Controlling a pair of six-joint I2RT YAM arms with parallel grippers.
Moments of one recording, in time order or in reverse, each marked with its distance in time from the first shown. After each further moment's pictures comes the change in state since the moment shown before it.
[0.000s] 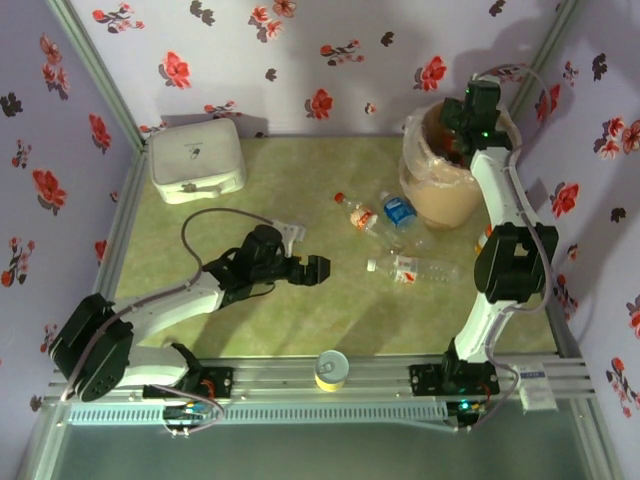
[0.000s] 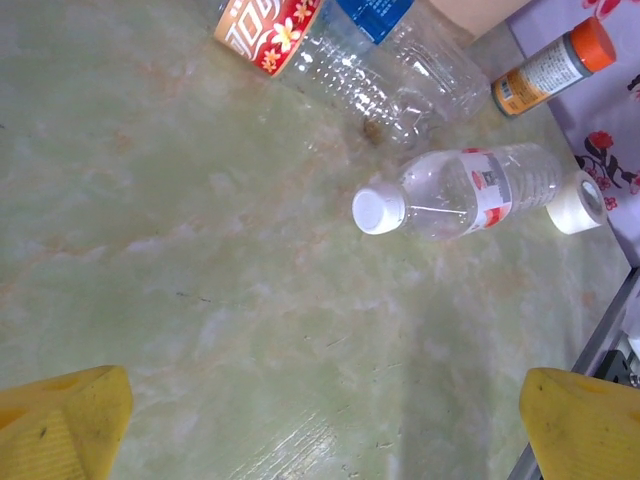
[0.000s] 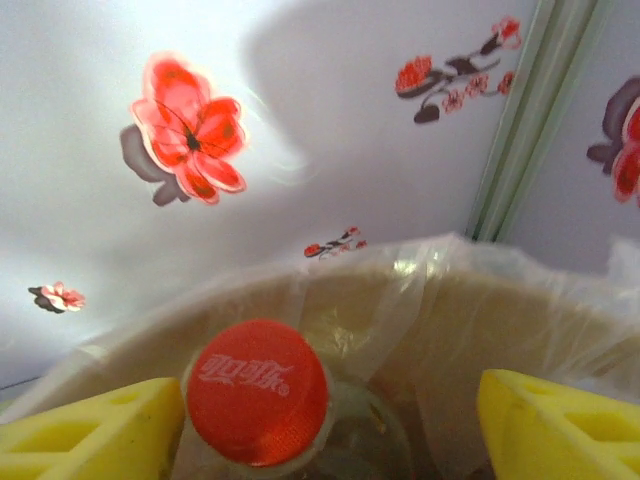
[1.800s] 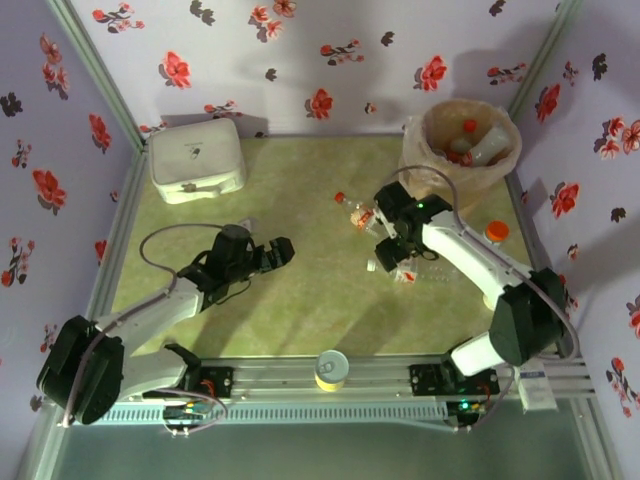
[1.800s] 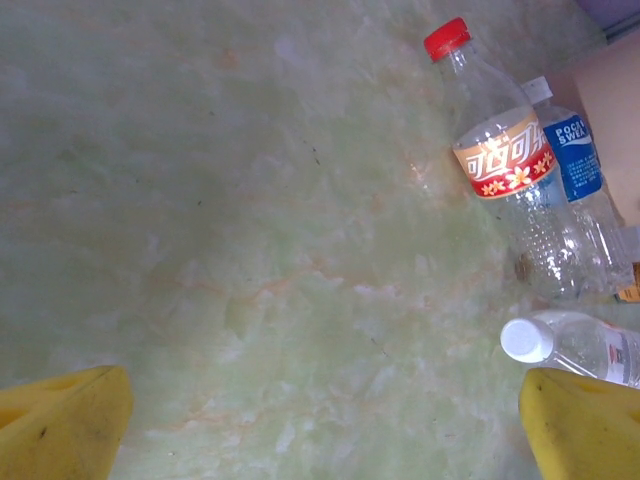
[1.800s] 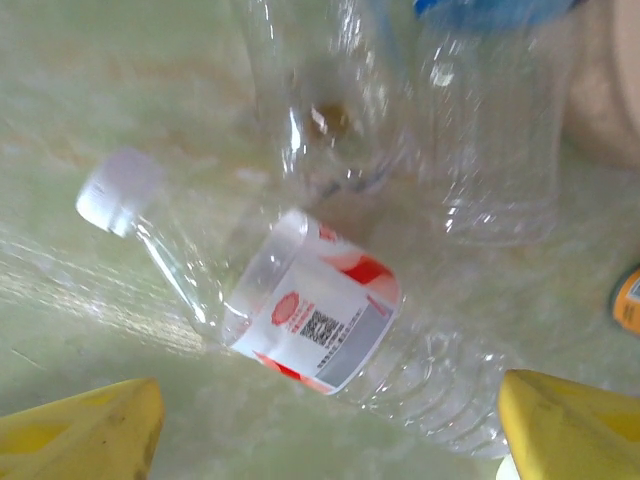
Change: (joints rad) left arm 0.214 -0.122 -0.126 -0.042 -0.116 -0.235; right arm 0.519 -0.359 -0.612 -0.742 0.013 -0.165
